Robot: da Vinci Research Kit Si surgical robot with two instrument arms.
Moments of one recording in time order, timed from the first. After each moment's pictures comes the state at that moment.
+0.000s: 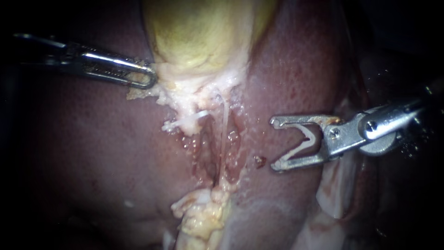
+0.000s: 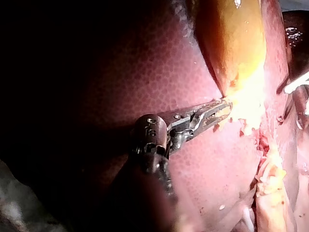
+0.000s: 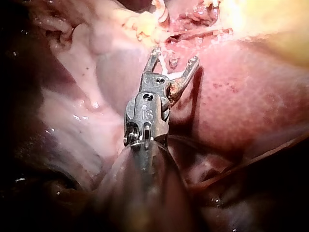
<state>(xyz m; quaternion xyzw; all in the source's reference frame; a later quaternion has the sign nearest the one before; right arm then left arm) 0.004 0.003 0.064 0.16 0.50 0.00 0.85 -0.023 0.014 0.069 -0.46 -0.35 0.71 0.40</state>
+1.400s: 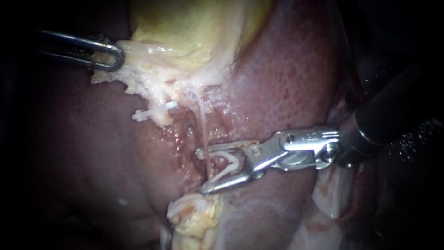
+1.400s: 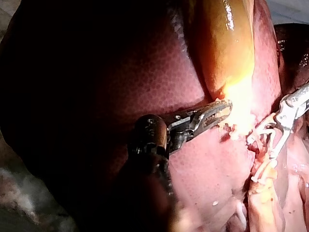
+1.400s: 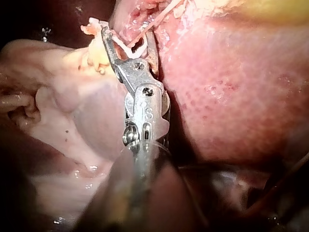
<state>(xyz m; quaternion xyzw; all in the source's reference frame) 0.017 -0.002 0.072 0.34 0.61 0.09 0.71 -0.020 0.017 0.060 -0.48 -0.33 0.71 0.40</state>
